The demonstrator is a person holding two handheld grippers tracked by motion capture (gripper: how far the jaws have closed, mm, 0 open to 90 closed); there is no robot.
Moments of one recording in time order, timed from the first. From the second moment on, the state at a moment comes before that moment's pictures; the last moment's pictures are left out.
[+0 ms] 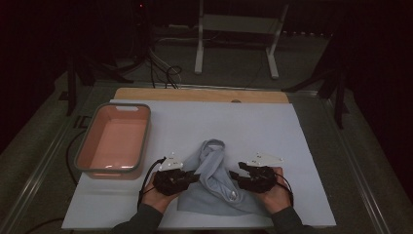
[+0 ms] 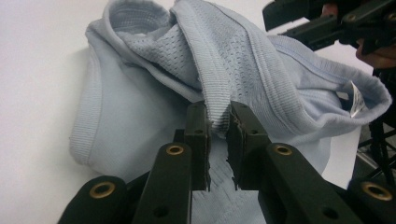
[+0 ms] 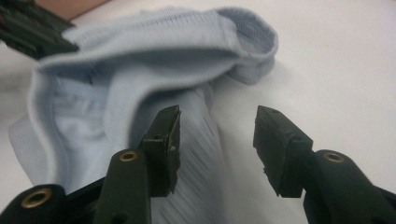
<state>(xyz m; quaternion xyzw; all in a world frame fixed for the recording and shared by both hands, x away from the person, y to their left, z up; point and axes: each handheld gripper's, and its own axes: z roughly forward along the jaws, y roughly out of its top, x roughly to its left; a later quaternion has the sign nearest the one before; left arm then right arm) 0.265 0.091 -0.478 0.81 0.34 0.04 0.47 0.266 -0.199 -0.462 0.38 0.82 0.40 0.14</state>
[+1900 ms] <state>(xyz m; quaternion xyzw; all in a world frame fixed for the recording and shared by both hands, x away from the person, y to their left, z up) 0.266 0.080 -0.476 0.81 0.34 0.06 0.47 0.272 -0.189 -0.440 0.37 0.83 0.38 0.15</state>
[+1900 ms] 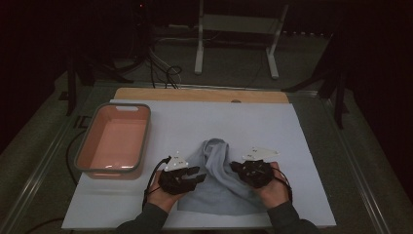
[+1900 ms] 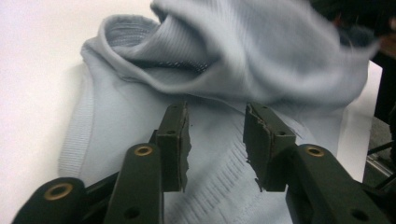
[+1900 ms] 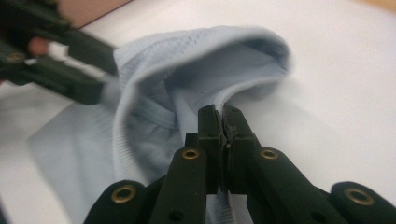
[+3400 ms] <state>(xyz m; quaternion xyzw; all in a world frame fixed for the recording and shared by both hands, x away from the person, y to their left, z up) 0.292 0.085 -0.503 0.81 0.41 0.10 0.41 0.291 -0.277 -0.482 0.50 0.78 0.32 0.18</state>
